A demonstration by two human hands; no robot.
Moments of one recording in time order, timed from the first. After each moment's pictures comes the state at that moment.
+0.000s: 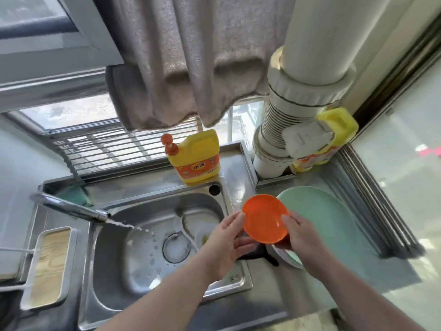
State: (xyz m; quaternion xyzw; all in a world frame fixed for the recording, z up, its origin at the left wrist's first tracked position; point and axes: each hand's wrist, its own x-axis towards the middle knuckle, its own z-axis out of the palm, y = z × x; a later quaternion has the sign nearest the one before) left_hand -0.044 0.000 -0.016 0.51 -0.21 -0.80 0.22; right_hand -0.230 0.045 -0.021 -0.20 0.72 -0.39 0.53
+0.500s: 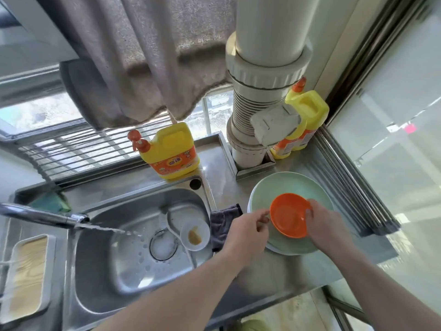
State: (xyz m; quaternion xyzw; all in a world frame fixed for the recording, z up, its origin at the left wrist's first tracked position) left_hand -0.129 0.027 -0.045 0.51 -0.69 -0.51 0.09; right_hand -0.329 0.082 -0.034 -0.41 0.87 -0.06 0.26
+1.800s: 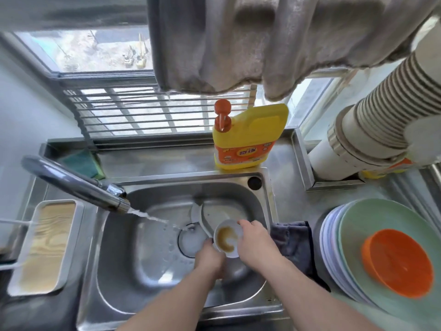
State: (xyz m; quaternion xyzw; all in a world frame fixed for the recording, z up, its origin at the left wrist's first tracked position) left_hand 0.073 -0.008 -0.263 0.75 -0.25 -0.61 0.05; right_hand -0.064 -0.041 -0.124 -0.54 0.71 0.05 0.45
